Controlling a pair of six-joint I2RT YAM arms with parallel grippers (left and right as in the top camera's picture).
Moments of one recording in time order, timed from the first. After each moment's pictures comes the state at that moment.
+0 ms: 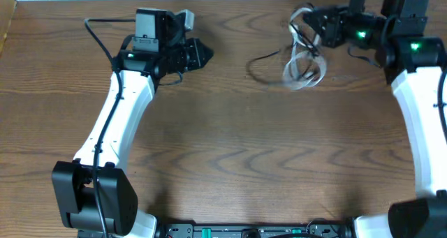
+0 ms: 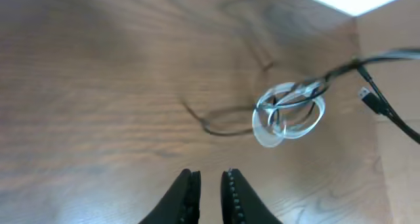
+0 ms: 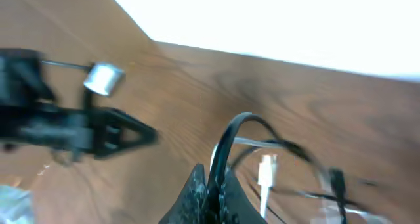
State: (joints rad) left arm -0.15 1.68 1.40 -0.55 0.57 -0.37; right arm 0.06 1.61 1.61 -0.55 -0.78 0.13
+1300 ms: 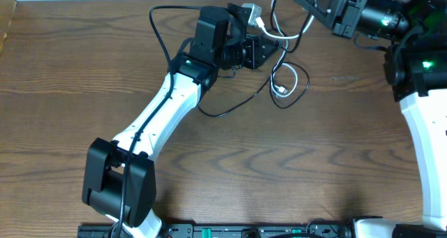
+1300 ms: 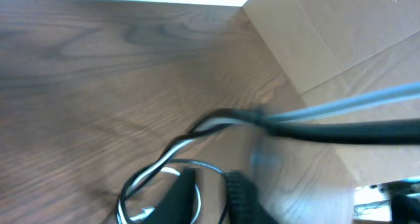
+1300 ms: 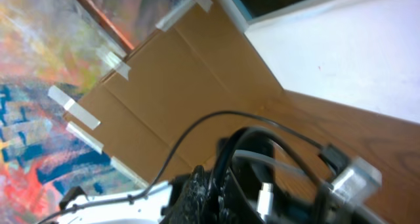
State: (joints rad) left arm -0.42 1.78 1.40 -0.10 0.64 -0.43; right arm 0.07 1.49 1.60 -0.07 -1.15 0.74
